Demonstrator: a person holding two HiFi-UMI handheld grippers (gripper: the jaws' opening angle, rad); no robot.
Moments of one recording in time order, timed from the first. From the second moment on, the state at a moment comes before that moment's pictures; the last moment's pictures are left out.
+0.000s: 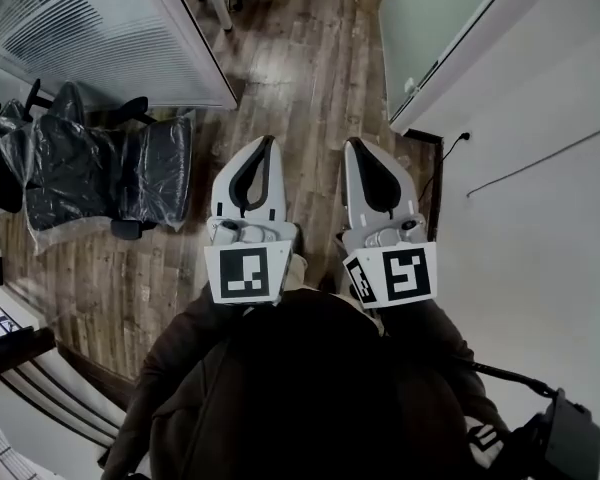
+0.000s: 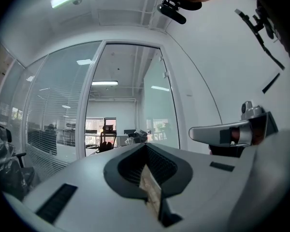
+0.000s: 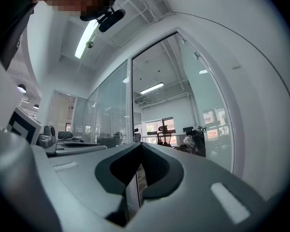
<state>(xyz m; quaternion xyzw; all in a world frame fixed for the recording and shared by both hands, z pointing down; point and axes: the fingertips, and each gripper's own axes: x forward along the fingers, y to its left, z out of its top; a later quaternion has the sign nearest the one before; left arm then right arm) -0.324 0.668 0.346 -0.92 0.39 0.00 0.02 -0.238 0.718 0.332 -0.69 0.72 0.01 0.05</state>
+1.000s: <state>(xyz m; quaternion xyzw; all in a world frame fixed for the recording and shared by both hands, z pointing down) -0.181 0.457 0.342 -0.94 0.35 0.00 0.01 -0.097 0.517 0.323 -0.73 0.68 0.02 0.04</state>
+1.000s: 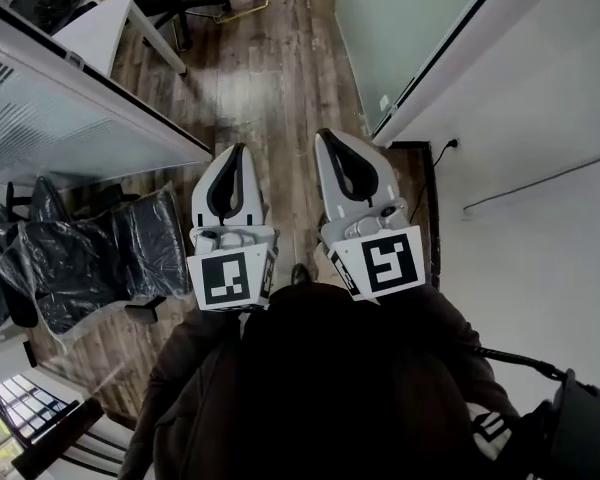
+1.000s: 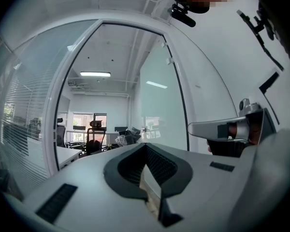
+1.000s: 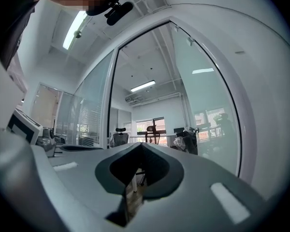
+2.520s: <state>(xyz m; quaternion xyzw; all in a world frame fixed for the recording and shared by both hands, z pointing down) -0.004 0.096 0.334 -0.95 0.33 0.00 0.01 0.072 0.151 0.314 -0.73 0.68 0.00 0.02</state>
